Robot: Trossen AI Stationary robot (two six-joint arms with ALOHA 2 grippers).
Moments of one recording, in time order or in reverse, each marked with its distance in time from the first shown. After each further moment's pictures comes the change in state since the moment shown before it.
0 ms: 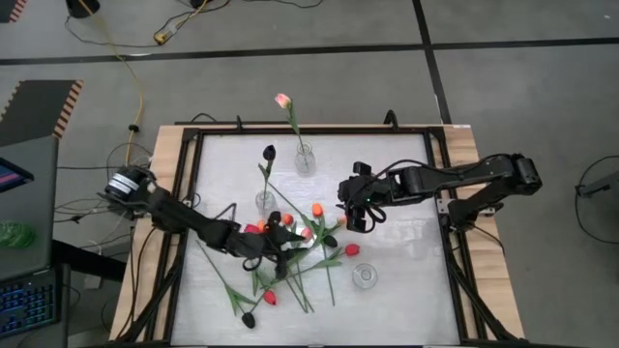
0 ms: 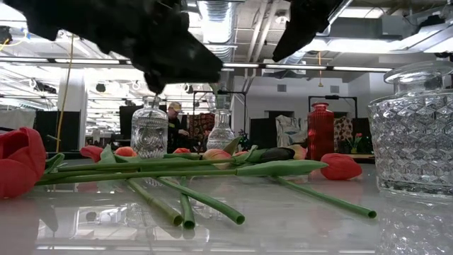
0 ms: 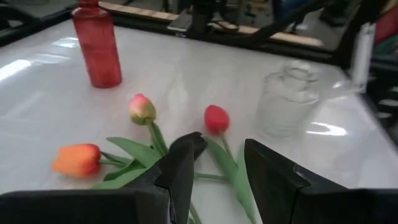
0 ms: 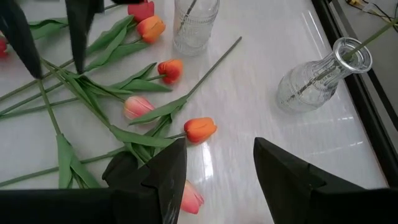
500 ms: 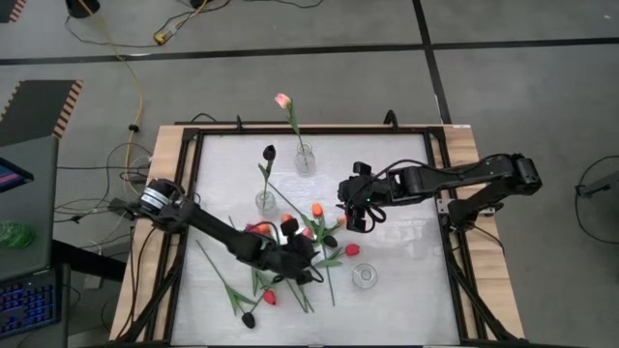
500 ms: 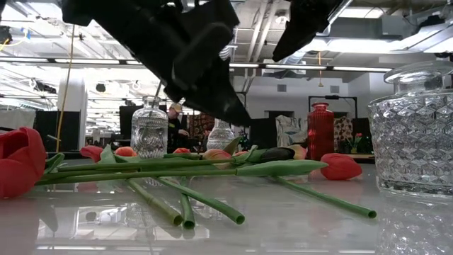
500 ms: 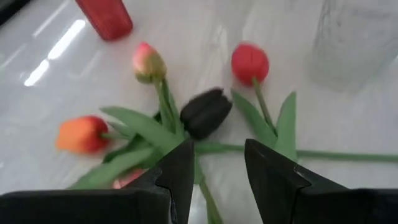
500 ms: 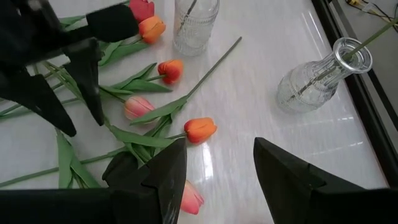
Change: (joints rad) left arm 0.000 0.267 0.384 -0.529 -0.107 -0.043; right arm 0.000 0.000 0.000 0.001 0.000 0.000
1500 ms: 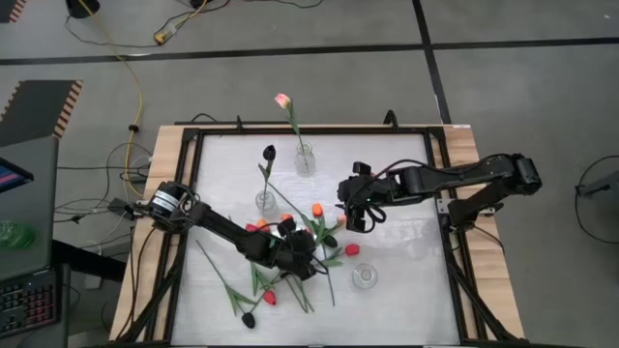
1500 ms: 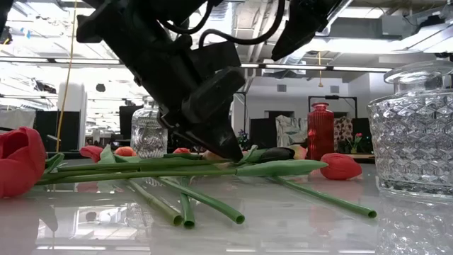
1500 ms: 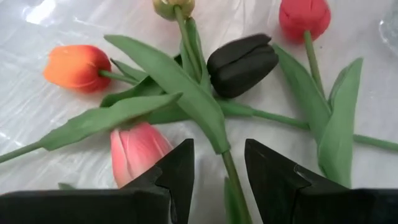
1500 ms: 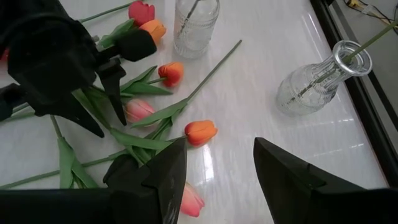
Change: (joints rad) left arm 0.040 0.074 0.037 -0.124 0.039 -0.223; right arm 0.001 0.000 0.000 0.009 0.000 0.001
